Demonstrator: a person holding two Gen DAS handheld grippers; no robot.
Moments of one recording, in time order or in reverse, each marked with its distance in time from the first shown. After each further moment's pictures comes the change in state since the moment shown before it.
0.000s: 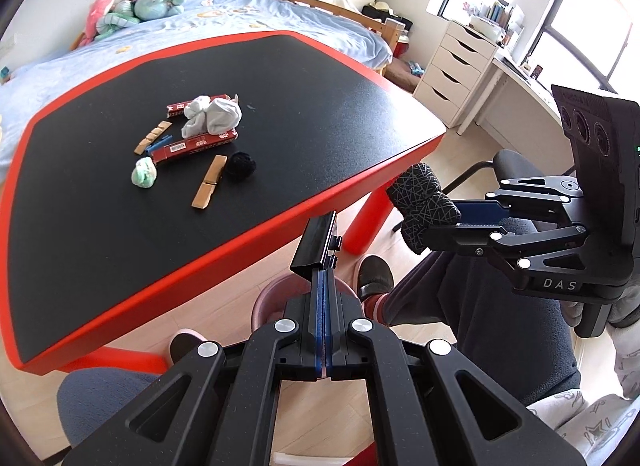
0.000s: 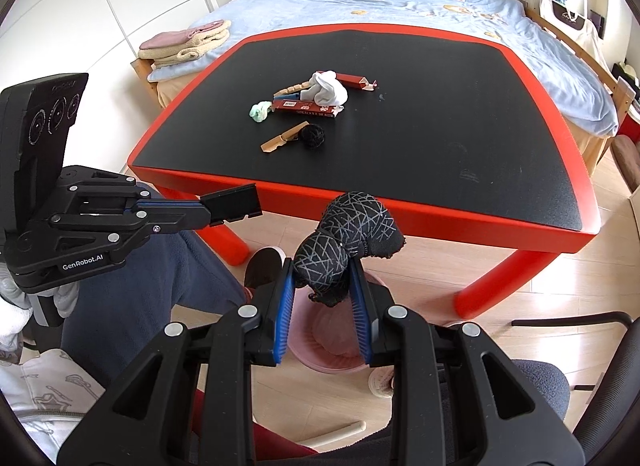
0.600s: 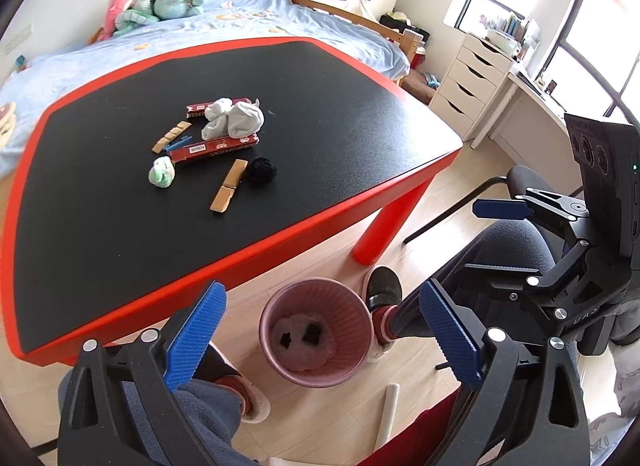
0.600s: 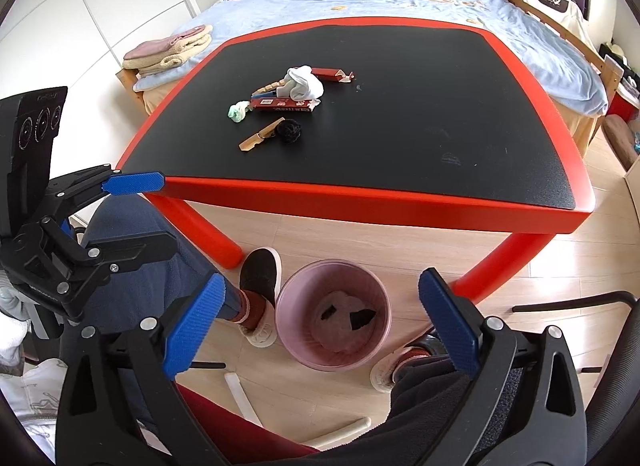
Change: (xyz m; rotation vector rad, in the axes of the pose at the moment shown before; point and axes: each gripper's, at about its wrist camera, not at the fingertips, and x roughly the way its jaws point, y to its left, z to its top) left arm -0.002 0.009 0.001 -0.055 -0.036 0.048; right arm 0.005 -0.015 -0.004 0.068 0.002 -0.030
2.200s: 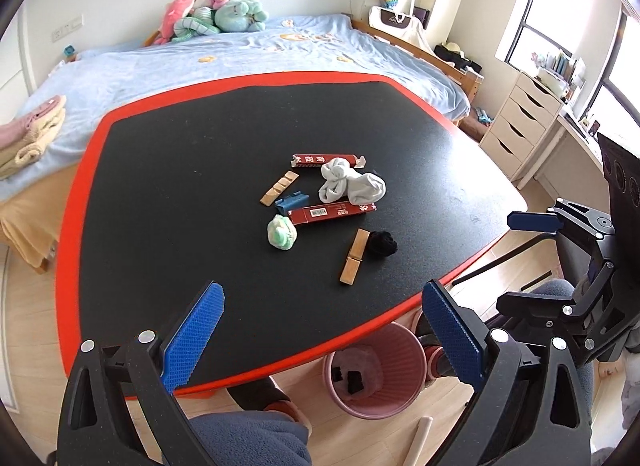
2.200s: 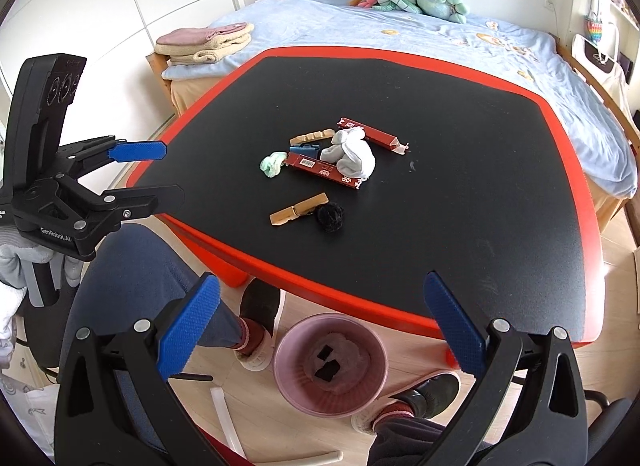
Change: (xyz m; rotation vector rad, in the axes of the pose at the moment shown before) left arm -0.023 0.082 0.049 -0.100 -0.069 0.138; right arm 0.026 0.037 0.087 -0.193 -0.012 0.046
